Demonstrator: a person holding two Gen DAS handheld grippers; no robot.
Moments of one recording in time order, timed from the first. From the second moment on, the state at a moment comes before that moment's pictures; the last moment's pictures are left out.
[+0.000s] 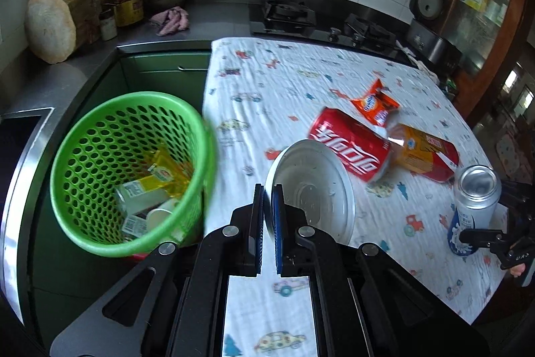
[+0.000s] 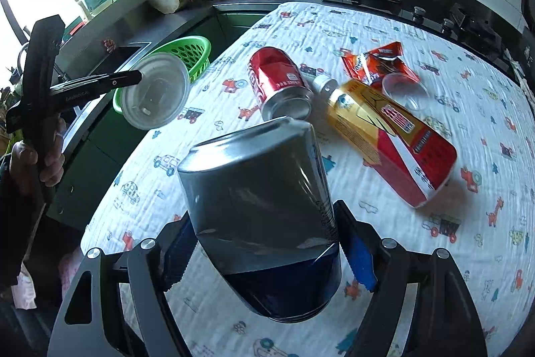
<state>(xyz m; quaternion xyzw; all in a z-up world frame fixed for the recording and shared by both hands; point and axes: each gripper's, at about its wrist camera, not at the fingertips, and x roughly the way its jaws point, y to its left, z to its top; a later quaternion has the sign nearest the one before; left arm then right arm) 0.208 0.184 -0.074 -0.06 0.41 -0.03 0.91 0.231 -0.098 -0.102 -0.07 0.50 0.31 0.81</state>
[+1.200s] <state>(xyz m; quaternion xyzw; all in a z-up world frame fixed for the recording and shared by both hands) 0.212 0.393 -0.132 -0.14 0.46 0.12 0.87 0.338 0.204 -0.085 -0.08 0.46 0.39 0.79</state>
